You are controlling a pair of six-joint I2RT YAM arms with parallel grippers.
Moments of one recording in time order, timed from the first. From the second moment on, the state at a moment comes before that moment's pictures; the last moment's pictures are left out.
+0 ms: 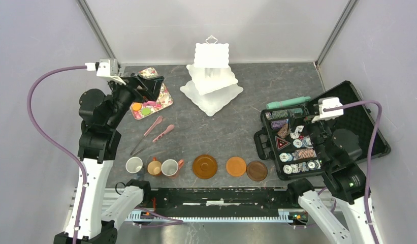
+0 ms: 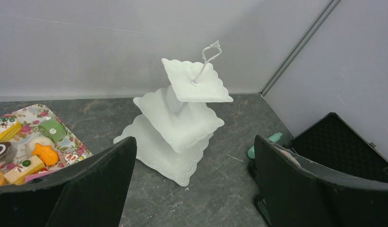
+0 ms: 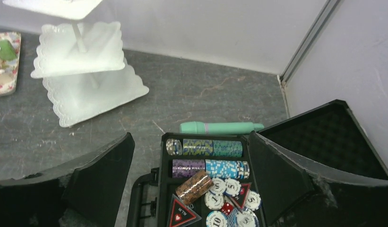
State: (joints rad) left arm -0.14 0.84 1.24 -0.31 0.24 -0.36; right arm 0.34 0.47 0.95 -0.49 0.23 -0.11
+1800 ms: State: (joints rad) left arm -0.05 1.71 1.19 -0.84 -0.18 -0.23; right arm 0.34 0.61 0.72 -0.36 -0.21 0.01
